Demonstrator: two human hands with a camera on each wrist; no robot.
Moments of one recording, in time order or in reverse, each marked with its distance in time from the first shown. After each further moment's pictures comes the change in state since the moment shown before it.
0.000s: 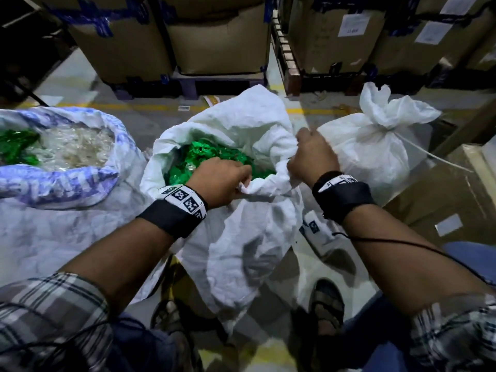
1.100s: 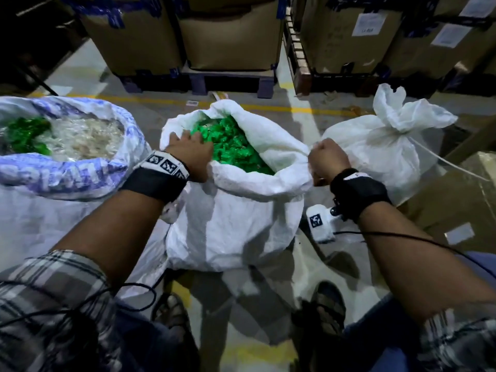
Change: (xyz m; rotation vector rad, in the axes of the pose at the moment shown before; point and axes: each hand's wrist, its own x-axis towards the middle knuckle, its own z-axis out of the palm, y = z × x) left_hand -0.008 -0.065 -0.015 0.103 -0.337 -0.461; right_hand 0.015 0.015 0.005 0.499 -0.094 0.352
